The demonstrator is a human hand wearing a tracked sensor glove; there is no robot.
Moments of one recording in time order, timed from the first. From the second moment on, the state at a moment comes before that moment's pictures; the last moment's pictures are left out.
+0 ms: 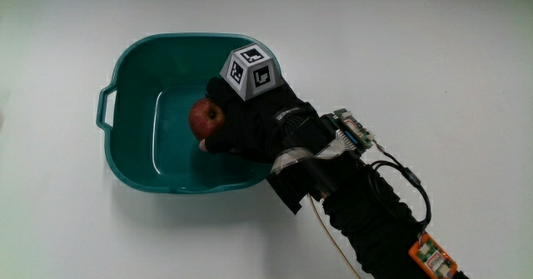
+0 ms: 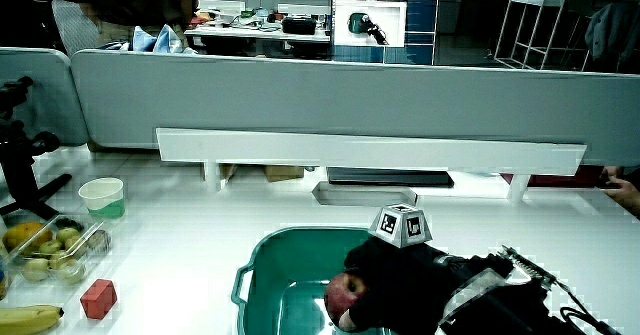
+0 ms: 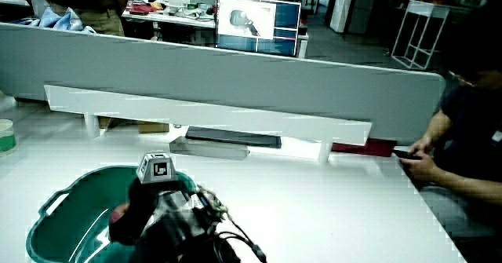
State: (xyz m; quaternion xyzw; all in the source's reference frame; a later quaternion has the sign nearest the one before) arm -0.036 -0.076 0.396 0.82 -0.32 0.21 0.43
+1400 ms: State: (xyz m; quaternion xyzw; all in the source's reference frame) arm -0.031 -0.083 0.458 0.86 -0.24 0.09 0.44
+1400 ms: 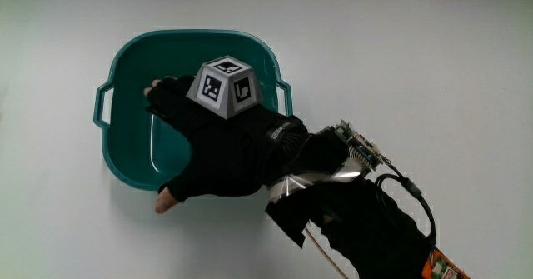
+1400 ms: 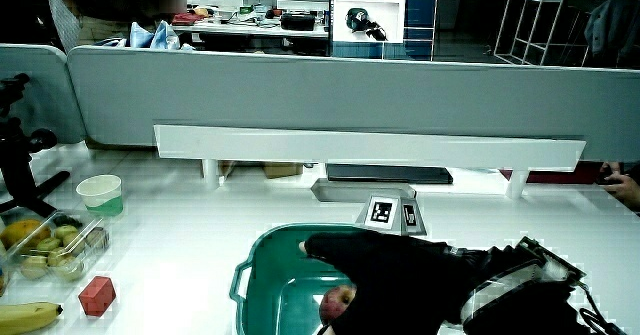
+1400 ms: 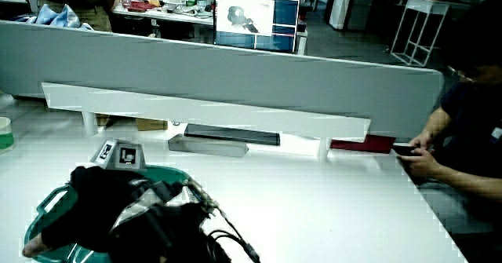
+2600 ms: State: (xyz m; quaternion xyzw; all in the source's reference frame) arm -0.022 -0.087 0.417 0.89 -0.28 0.13 0.33
